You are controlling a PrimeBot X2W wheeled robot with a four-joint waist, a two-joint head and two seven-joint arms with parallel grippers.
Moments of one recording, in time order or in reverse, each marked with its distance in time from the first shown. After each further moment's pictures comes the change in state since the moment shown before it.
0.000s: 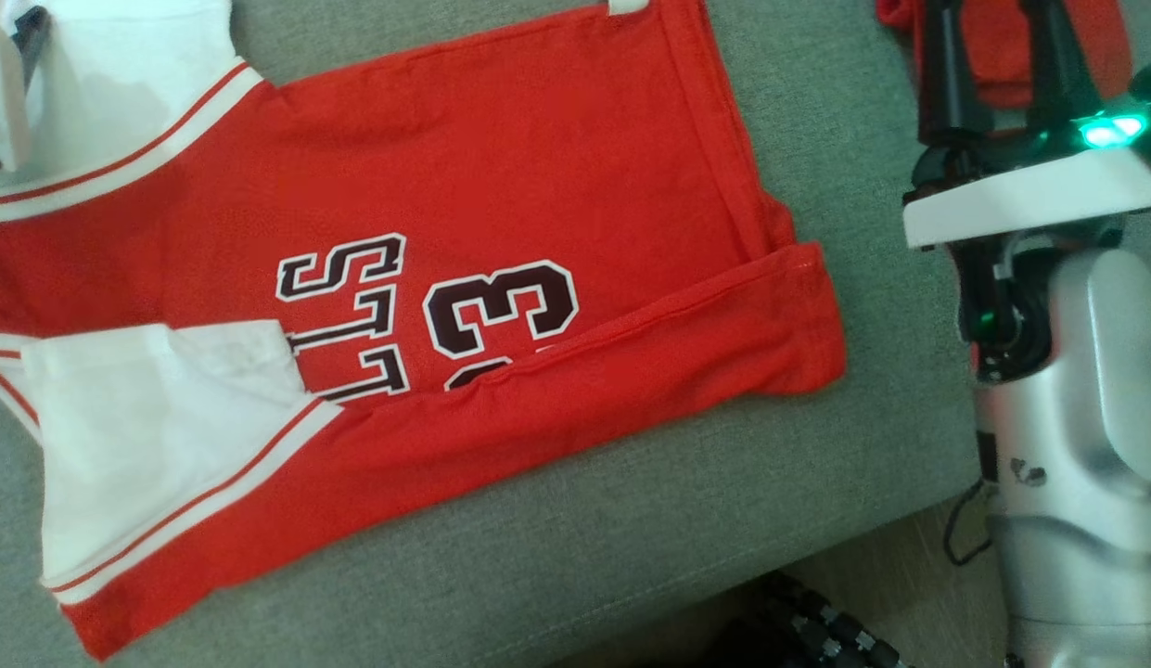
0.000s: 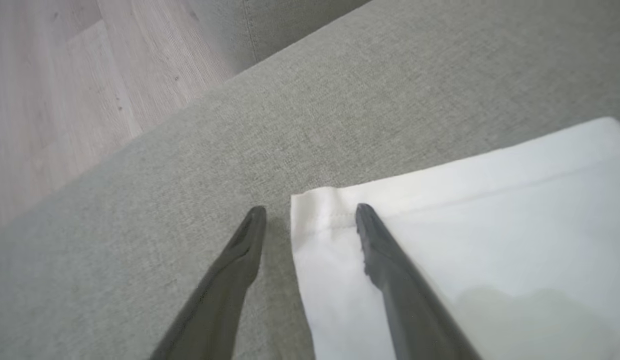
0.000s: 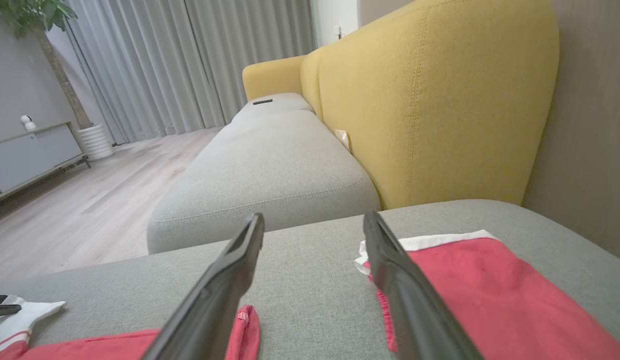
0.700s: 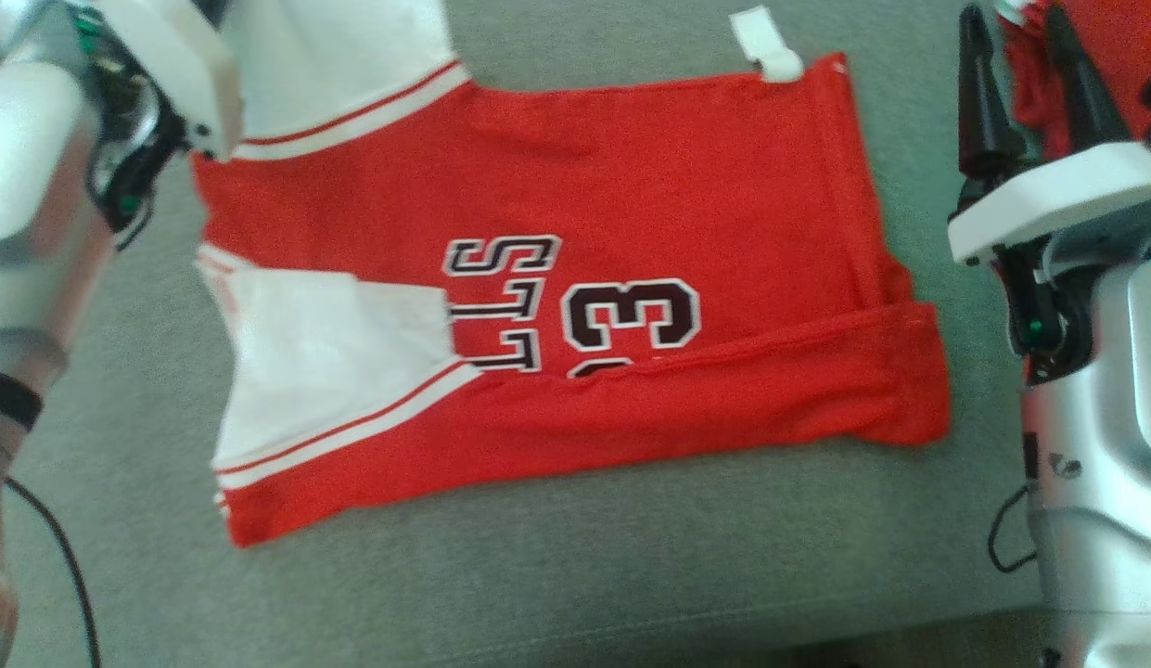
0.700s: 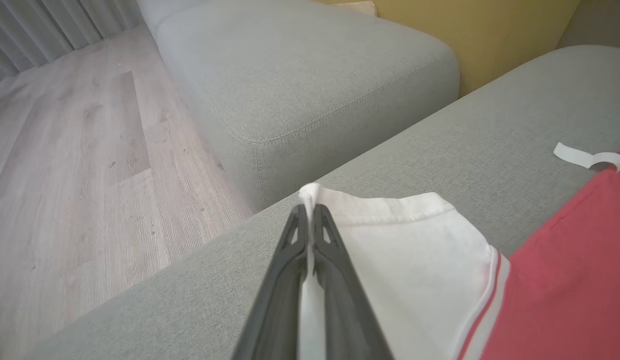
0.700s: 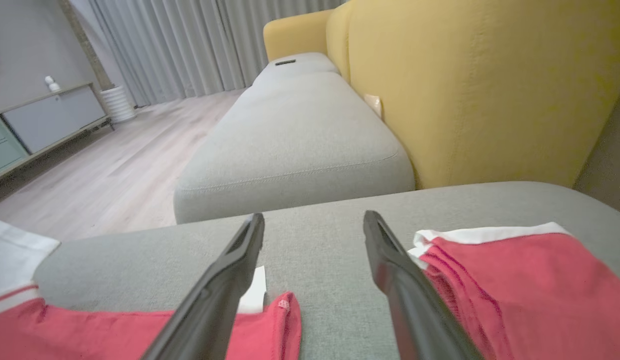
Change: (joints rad) left arm 0.008 -0.155 -0.090 -0.079 -0.030 0.000 -0.364; right arm 0.001 -0.037 -0.099 0.091 -0.072 0.000 0.142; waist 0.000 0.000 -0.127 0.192
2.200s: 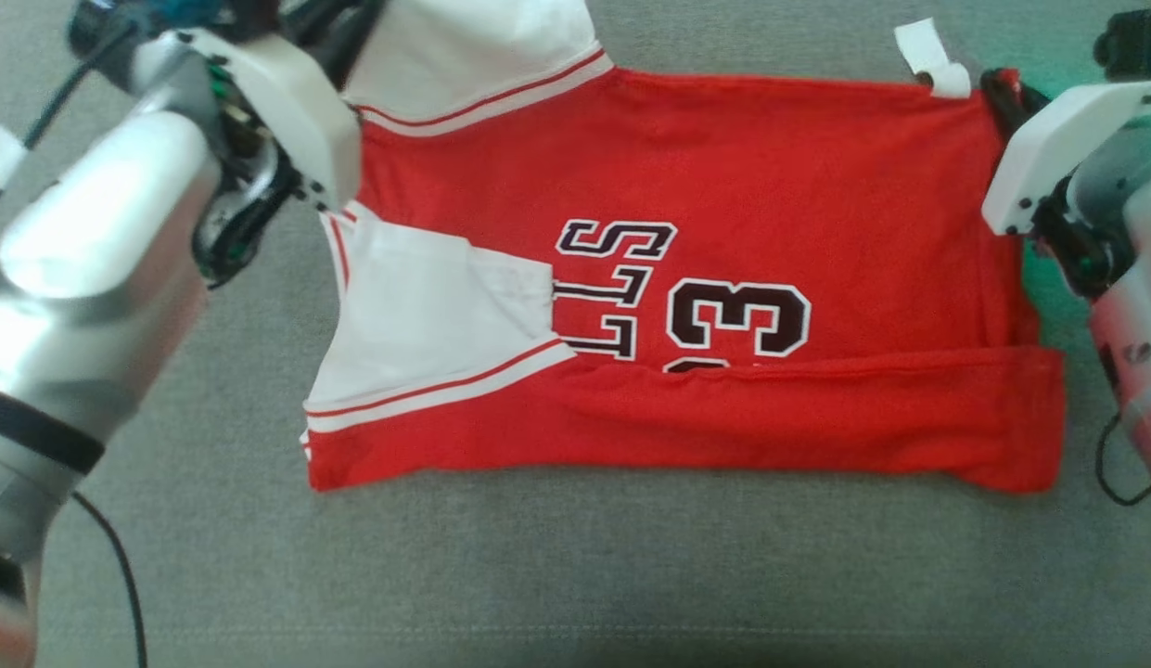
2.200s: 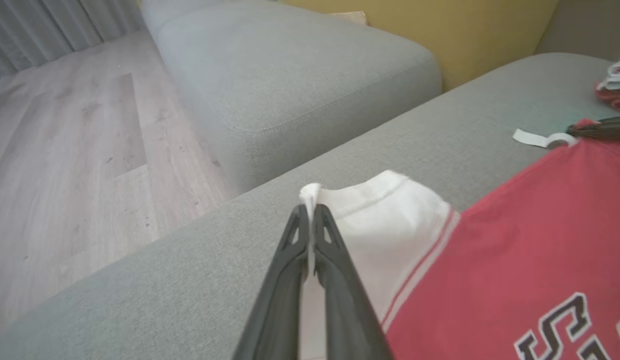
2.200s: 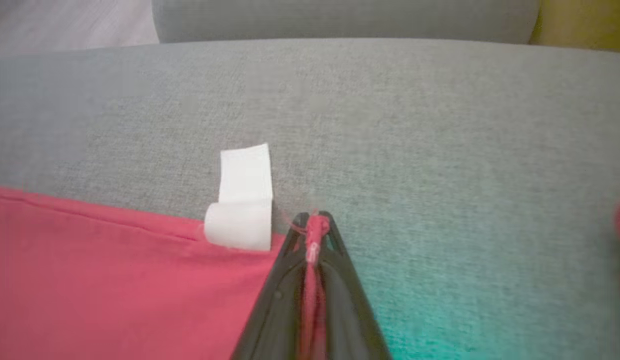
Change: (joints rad) left arm 0.081 -0.022 -0.049 -0.261 -0.021 0.063 -0.042; right arm -0.352 -0.267 0.436 0.695 0.269 0.000 0.106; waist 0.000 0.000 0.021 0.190
